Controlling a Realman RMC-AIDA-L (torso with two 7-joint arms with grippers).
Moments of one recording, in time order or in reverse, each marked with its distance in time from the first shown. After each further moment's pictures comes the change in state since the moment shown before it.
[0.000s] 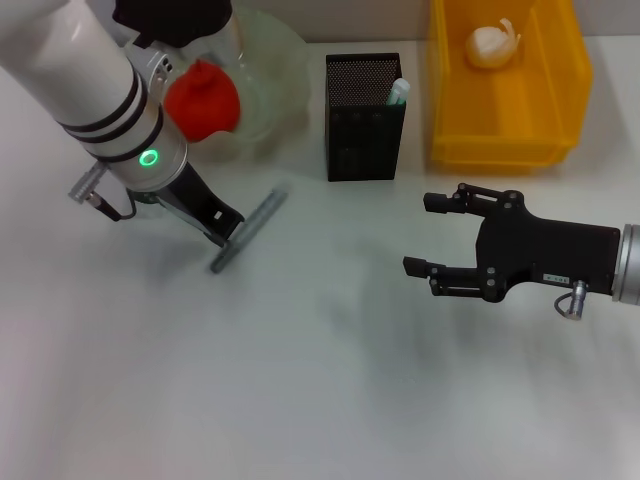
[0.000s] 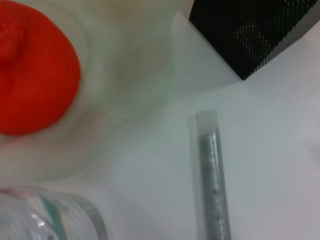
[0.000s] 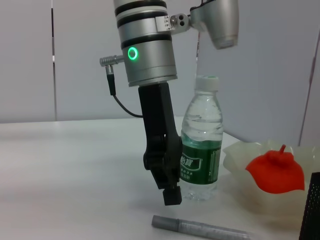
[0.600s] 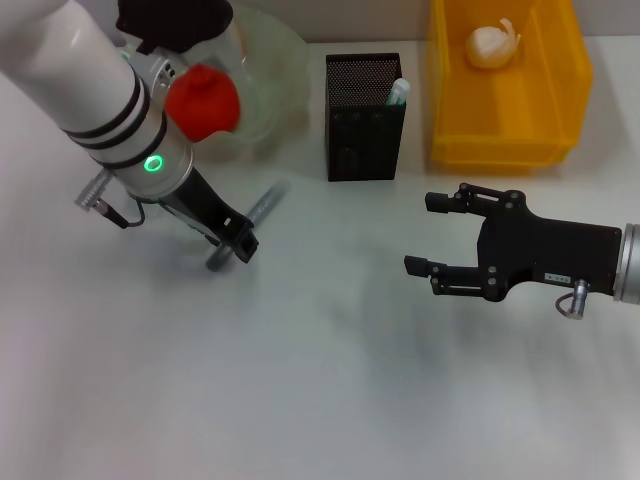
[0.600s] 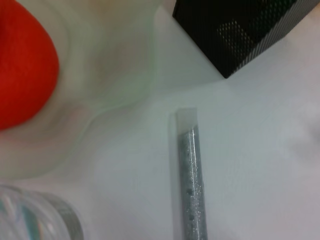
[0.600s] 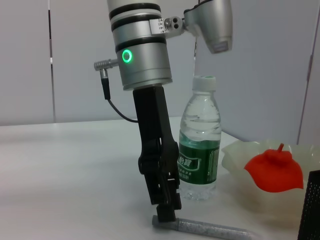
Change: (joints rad) left arm 0.005 -0.003 -0.018 -0.016 -0.039 0.000 0.020; right arm -0.001 -0.002 0.001 0.000 0.001 -0.001 0.013
